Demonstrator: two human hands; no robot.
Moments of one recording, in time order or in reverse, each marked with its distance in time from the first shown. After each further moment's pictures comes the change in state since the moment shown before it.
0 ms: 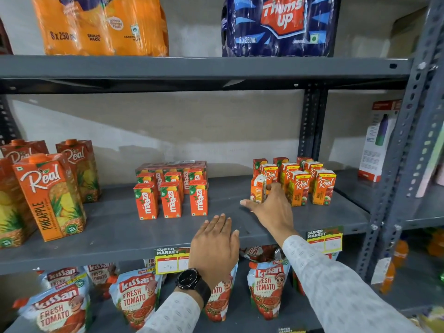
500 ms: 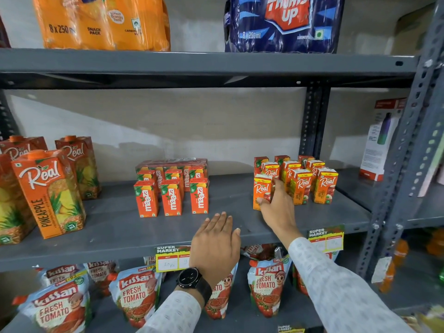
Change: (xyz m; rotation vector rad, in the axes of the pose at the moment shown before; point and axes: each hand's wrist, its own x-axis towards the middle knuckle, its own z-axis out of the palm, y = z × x) left_hand 0.000 -0.003 0.004 0.009 0.037 0.016; right_hand 0.000 0.006 -0.002 0.112 -0.026 -0.004
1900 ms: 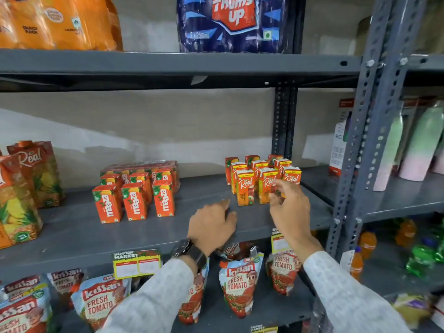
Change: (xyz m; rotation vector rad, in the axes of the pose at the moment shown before) left_hand 0.059 0.073 -0.025 -0.244 -0.087 -0.041; right_hand -0.009 0.040 -0.104 -0.089 0.224 -0.167
